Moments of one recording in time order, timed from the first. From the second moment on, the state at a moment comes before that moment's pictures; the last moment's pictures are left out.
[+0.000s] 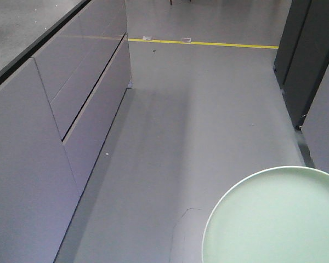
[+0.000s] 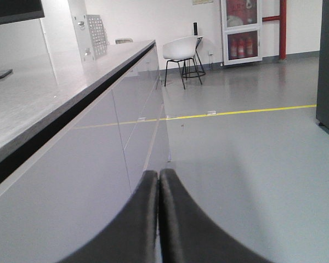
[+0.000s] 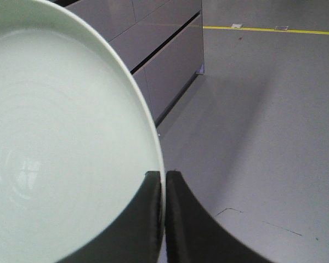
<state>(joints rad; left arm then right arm) -0.01 -0.01 0.03 0.02 0.09 0.03 0.28 0.15 -0.45 0.13 0.72 0.03</state>
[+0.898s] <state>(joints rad) -0.01 -0.01 0.03 0.02 0.09 0.03 0.28 0.15 -0.45 0.13 0.72 0.03</state>
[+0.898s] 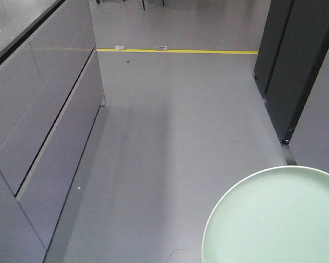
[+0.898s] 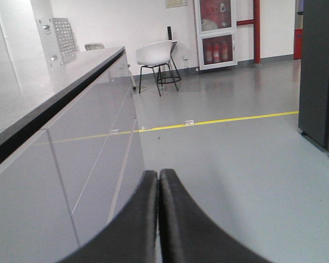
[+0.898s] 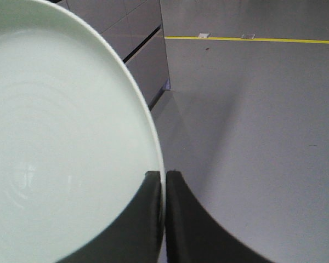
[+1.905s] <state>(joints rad) -0.01 -0.01 0.03 0.02 0.09 0.03 0.28 0.15 -0.45 0.13 0.72 0.03</state>
